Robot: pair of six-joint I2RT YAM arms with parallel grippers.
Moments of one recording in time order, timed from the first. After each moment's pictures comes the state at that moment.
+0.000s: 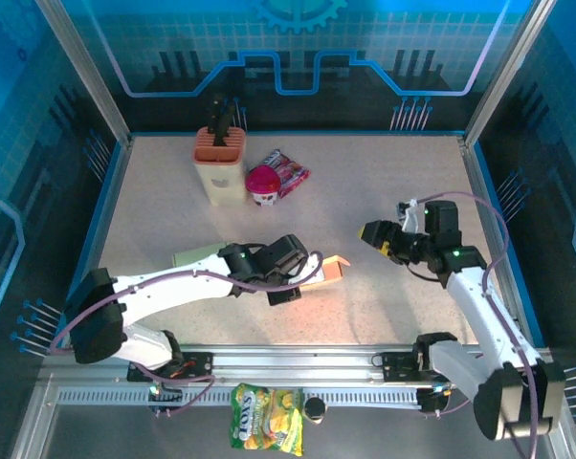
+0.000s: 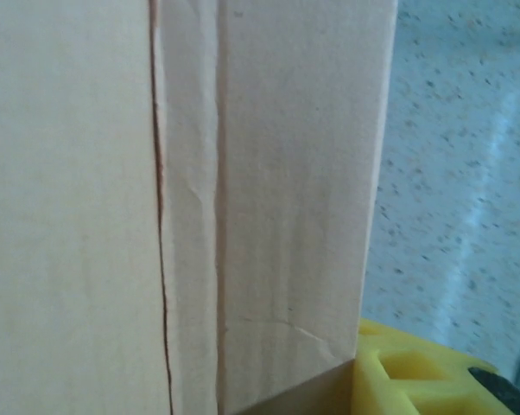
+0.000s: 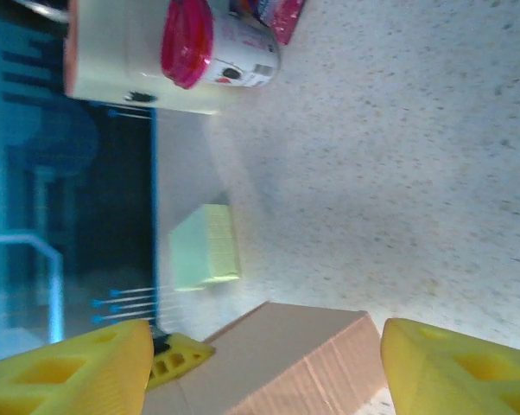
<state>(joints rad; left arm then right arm) -0.98 1.45 1.04 -0.71 -0.03 0.27 0.11 0.95 0.72 -0.55 -0.66 0.60</state>
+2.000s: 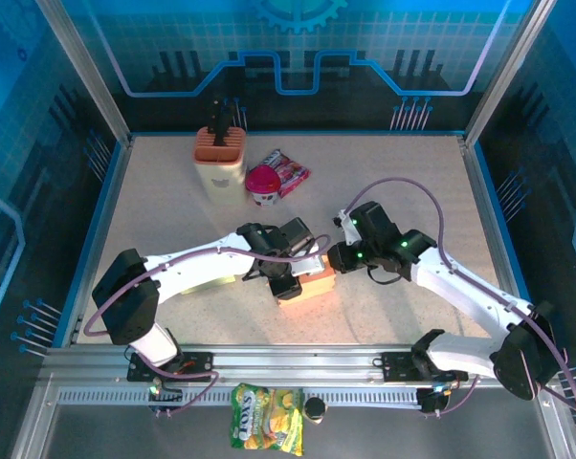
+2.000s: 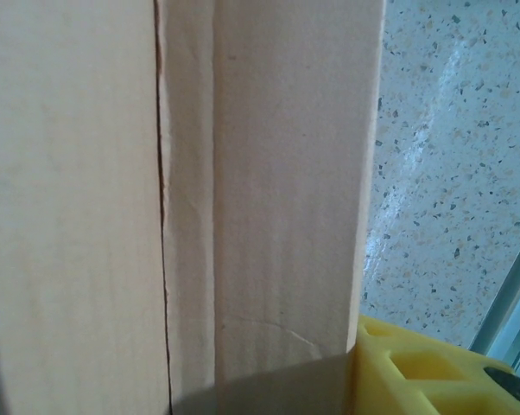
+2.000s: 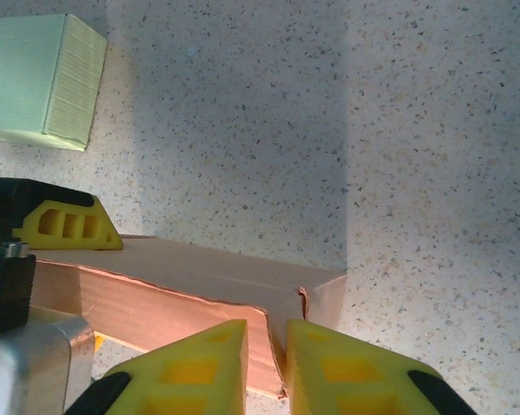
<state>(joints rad) -0.89 1.62 1.19 -0.87 0.08 0.26 0.62 1.19 0.89 -0.65 -0.18 0.35</state>
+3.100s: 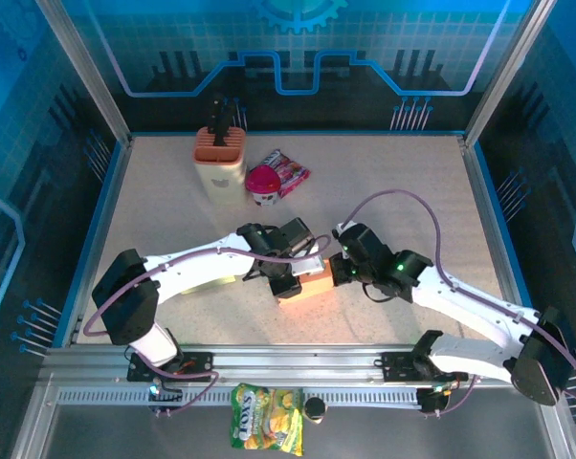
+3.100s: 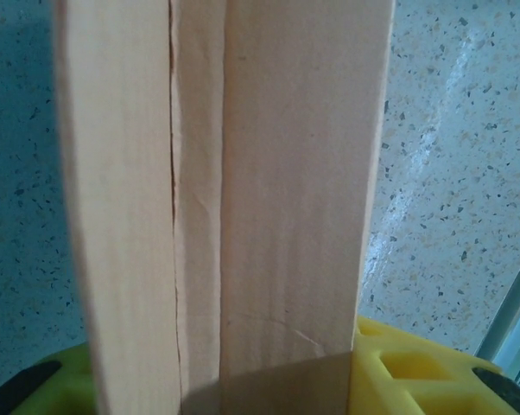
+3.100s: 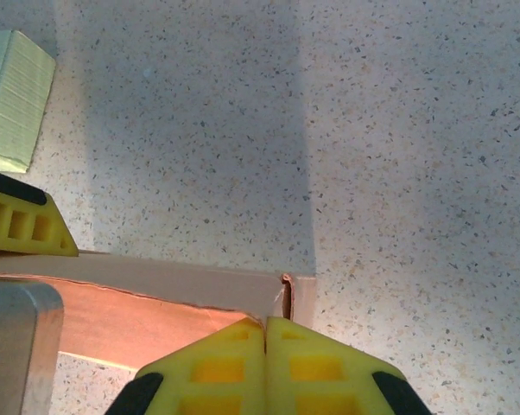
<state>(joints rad) -0.89 1.61 1.19 -0.86 0.06 0.26 0.81 1.08 0.76 -0.54 0.12 0.47</state>
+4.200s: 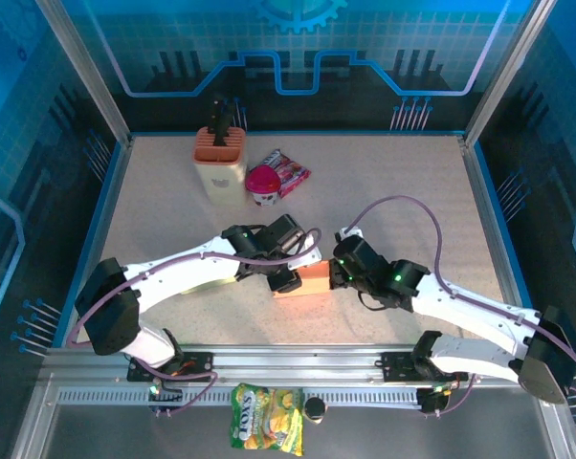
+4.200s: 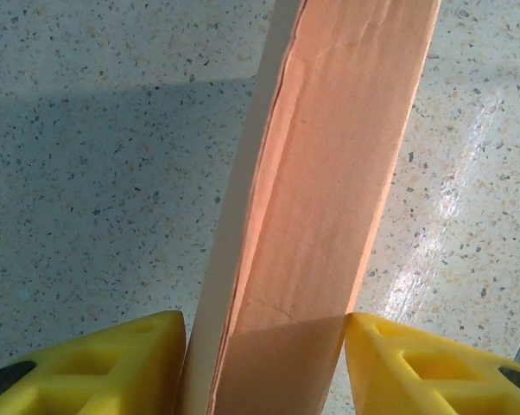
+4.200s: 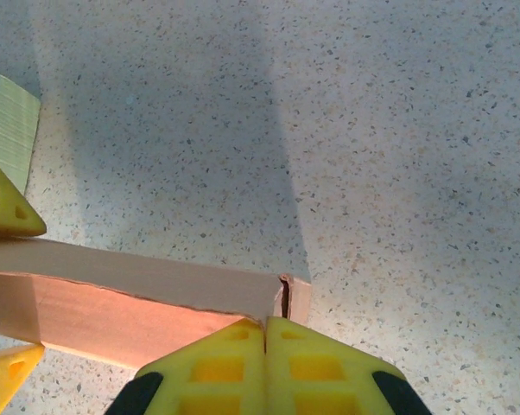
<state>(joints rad) -0.88 1.52 1.13 -0.76 0.03 0.24 0.90 1.08 0.73 -0.52 0.26 0.65</state>
